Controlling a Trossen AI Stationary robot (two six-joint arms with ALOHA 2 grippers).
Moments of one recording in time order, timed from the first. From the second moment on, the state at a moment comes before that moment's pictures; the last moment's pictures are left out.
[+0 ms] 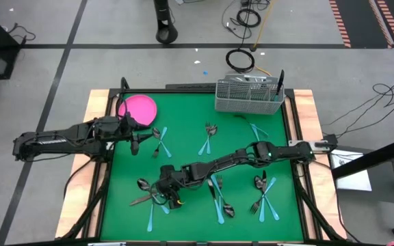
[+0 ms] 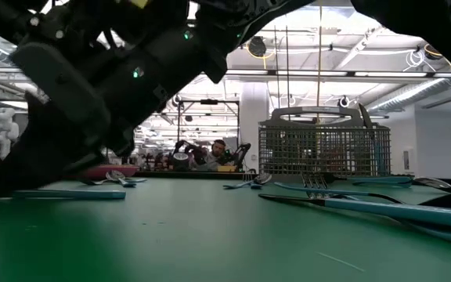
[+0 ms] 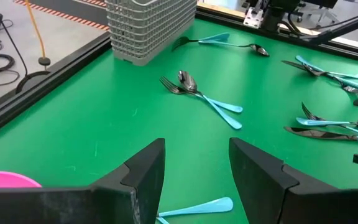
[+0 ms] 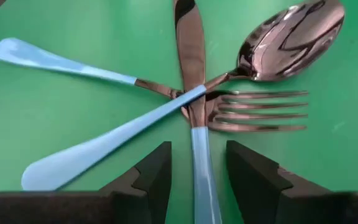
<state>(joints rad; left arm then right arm) 0.16 0.47 0.42 -0.37 -0.11 -0.18 0.22 2.57 2.05 -0.21 -0.10 0.04</state>
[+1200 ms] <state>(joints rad) 0.16 0.47 0.42 -0.35 -0.10 -0.17 0.21 2.44 2.05 -0.43 0.13 -0.12</state>
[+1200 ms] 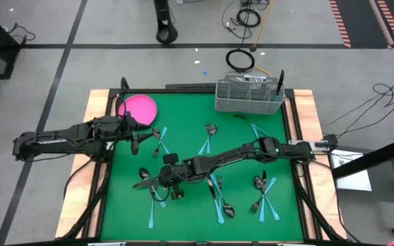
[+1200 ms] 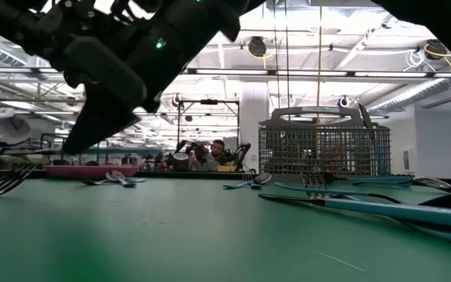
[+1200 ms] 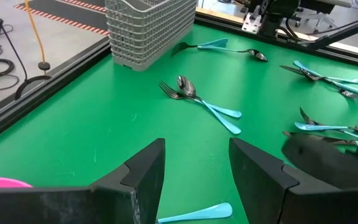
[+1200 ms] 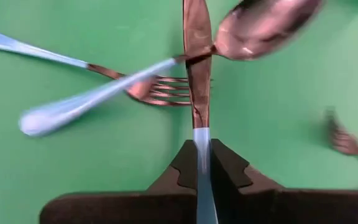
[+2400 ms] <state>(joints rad) 0.16 0.47 0.42 -0.35 -0.07 -0.17 0.12 1.74 1.22 -0.33 0.74 0.14</state>
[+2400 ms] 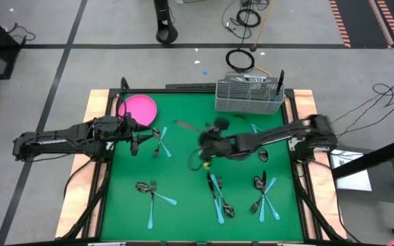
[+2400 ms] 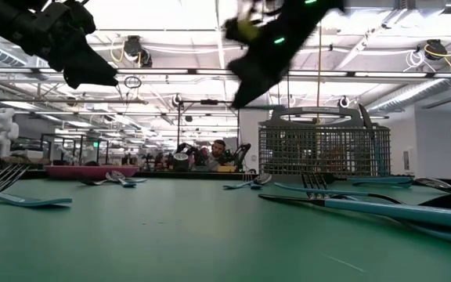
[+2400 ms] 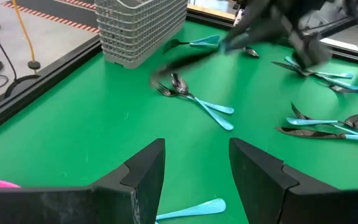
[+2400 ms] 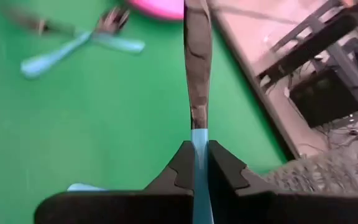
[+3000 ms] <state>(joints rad) 0.16 0.47 0.42 -0.31 -0.07 -0.15 -0.14 0.92 0.51 0.19 1.06 0.04</state>
